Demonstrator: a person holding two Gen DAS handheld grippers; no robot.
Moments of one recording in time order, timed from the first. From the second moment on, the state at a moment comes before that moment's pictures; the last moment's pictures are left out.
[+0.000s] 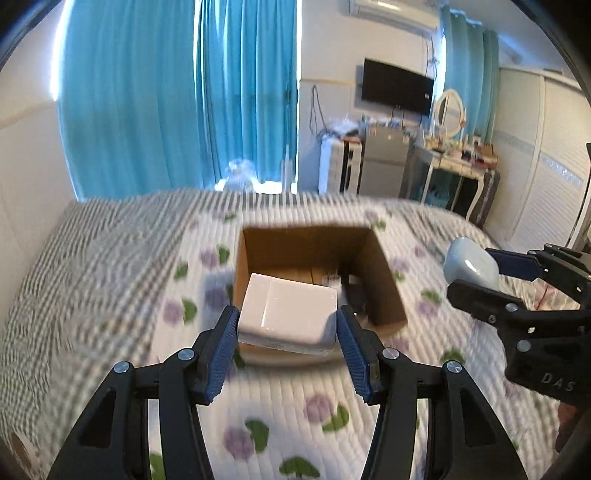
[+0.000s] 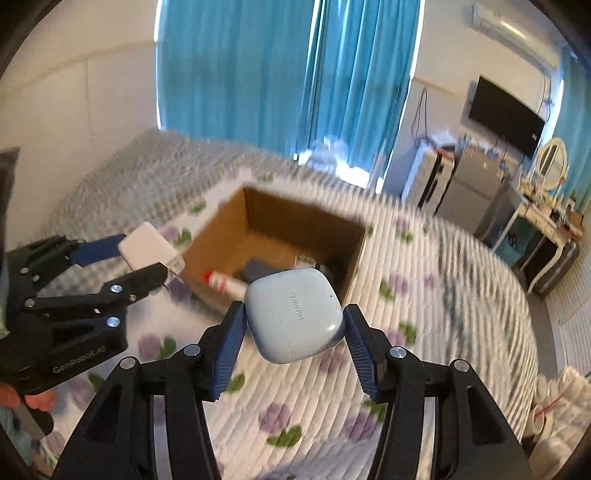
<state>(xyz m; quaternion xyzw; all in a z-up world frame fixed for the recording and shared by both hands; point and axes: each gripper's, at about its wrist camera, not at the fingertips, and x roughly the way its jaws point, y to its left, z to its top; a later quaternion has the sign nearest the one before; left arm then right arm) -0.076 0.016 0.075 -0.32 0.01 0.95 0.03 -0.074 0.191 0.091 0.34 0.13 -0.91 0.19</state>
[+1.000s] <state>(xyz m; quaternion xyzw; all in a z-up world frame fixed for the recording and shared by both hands) -0.266 0.038 -0.034 -0.39 0.07 0.92 0.04 -0.277 0.172 0.049 0.35 0.08 -0.92 0.18</state>
